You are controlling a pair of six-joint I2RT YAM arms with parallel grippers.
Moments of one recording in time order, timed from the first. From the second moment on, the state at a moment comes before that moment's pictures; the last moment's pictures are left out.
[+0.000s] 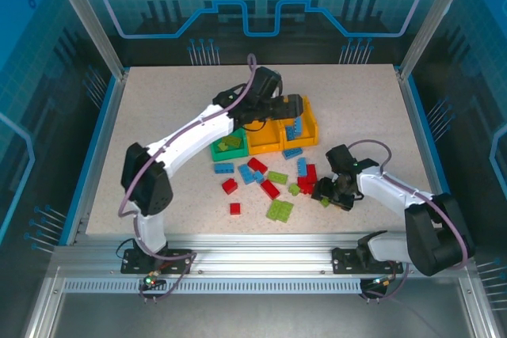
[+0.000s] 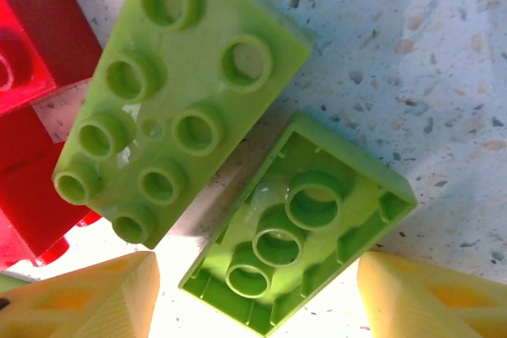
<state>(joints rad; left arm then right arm) -0.68 1.86 1.74 -0.61 -0.01 -0.69 0.33 1.30 0.60 -0.74 -0.14 0.69</state>
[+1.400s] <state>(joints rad) -0.59 1.18 0.87 -0.65 -0.17 -0.81 0.70 1.43 1.28 -0.89 -0.07 0.64</state>
